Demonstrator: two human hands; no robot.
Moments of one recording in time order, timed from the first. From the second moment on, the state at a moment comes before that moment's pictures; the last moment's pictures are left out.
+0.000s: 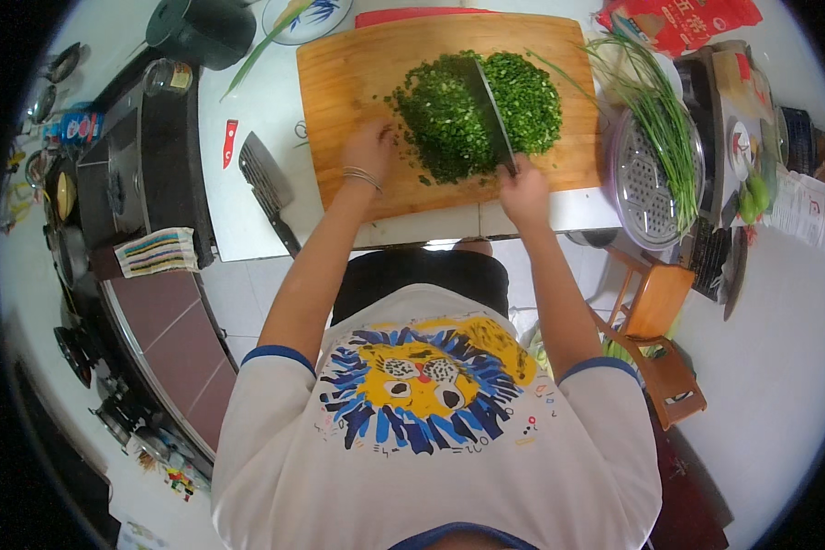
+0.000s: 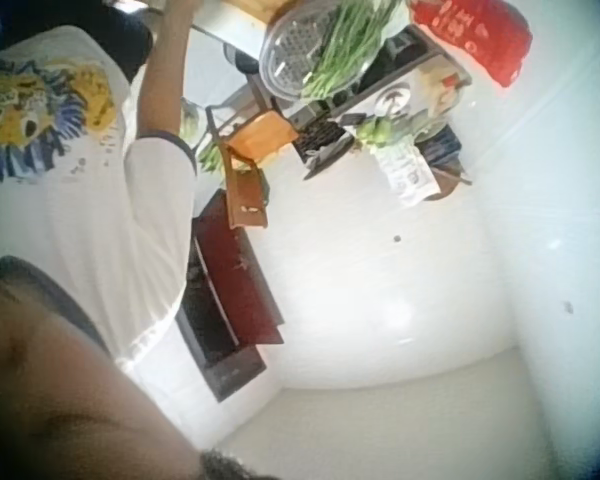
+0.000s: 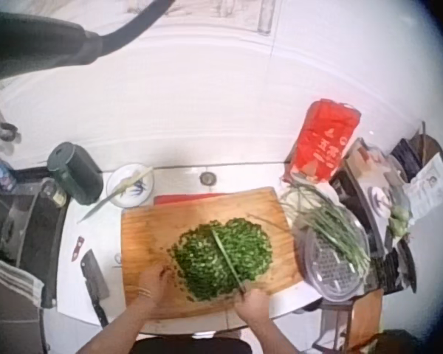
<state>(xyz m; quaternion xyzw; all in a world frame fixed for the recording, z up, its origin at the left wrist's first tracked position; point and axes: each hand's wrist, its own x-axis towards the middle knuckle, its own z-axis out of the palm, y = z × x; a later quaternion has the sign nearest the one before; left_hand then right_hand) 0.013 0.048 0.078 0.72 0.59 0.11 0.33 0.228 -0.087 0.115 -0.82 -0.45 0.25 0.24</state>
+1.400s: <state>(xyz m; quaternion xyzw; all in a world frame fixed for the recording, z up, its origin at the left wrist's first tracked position) 0.249 0.139 0.168 0.94 0.33 0.04 0.08 0.362 -0.134 0.092 -0.89 -0.35 0.21 0.22</state>
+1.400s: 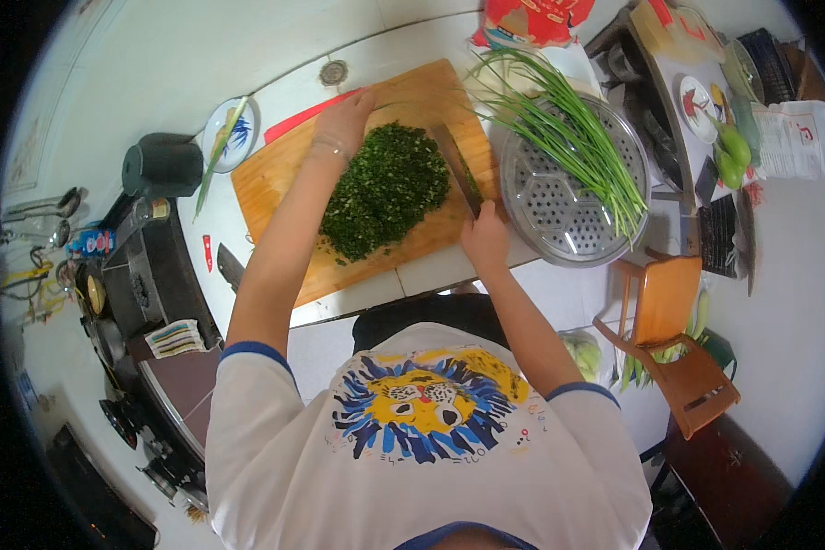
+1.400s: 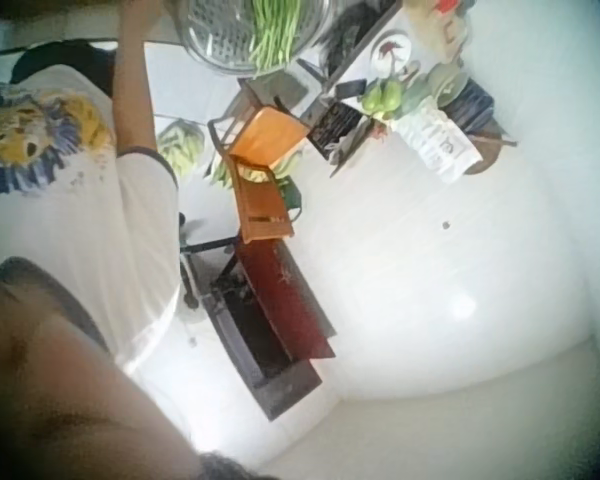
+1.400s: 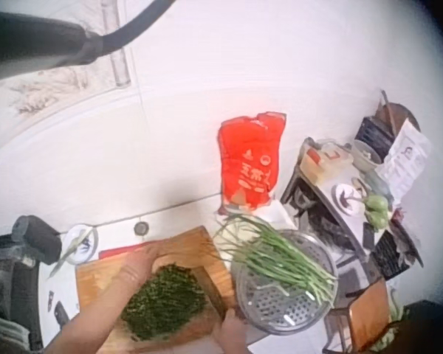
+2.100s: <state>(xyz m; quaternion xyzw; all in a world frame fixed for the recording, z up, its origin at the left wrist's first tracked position) 0.149 0.059 0.213 0.79 0.45 0.22 0.35 0.378 -0.090 0.027 -0.87 -0.45 0.06 0.16</state>
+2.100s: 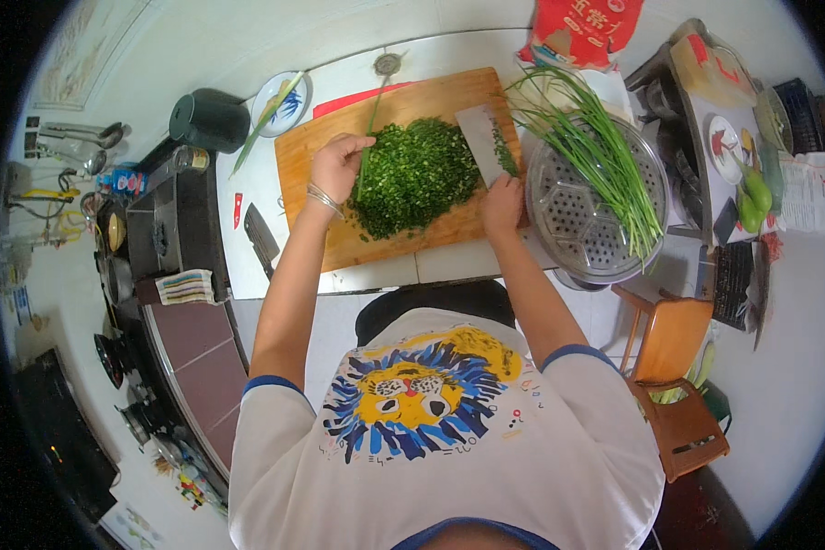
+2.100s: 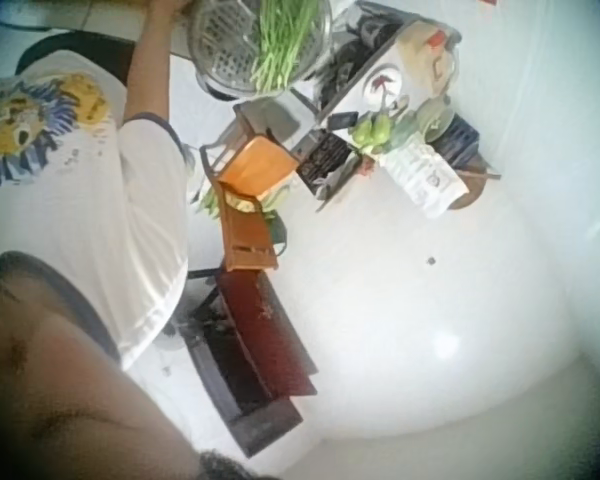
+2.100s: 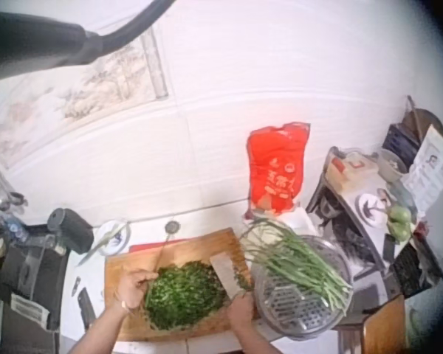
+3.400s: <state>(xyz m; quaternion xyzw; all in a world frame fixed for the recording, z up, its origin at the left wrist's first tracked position) 0.581 -0.066 0.143 0.98 -0.07 -0.18 0.02 0.631 -0.300 0.142 -0.92 -0.33 0.06 0.21</state>
